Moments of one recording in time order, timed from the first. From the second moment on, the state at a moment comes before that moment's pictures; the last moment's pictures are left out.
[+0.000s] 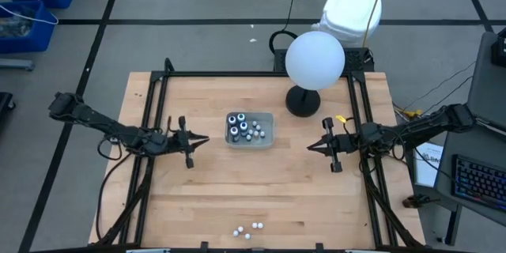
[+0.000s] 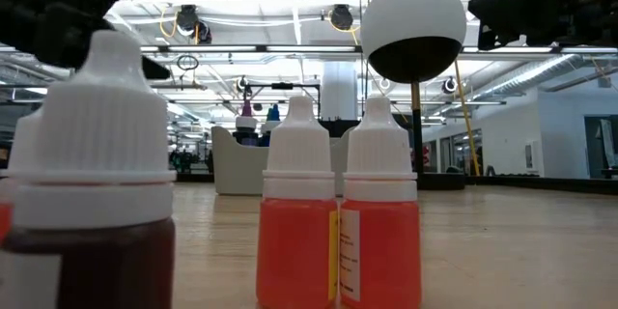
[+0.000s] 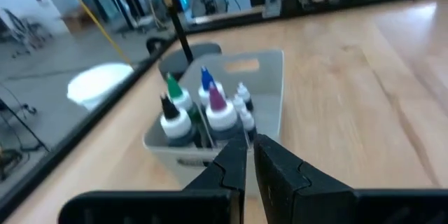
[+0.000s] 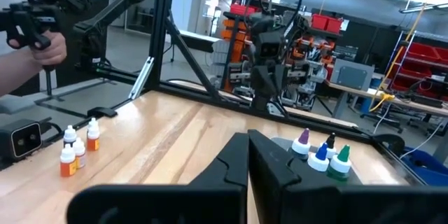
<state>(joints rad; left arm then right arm) -0.35 0.72 0.15 0.29 -0.59 0.05 0.17 0.65 0.08 0.64 0.00 -0.19</state>
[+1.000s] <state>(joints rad) -0.55 1.87 1.51 -0.65 -0.33 -0.50 0.17 0.65 0.08 0.56 0.00 -0.07</state>
